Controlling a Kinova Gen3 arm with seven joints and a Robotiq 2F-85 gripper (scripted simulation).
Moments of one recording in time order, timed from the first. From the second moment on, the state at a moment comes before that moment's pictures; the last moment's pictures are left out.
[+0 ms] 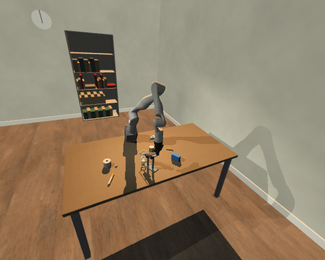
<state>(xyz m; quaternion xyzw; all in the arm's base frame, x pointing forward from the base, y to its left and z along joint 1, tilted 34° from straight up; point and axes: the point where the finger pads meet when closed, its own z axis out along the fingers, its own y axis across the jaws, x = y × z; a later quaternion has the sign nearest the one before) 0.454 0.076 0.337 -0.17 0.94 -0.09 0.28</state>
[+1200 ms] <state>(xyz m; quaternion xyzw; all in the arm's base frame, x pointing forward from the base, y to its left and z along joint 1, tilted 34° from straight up) 0.457 0.080 0.342 -0.17 0.94 -0.09 0.28</state>
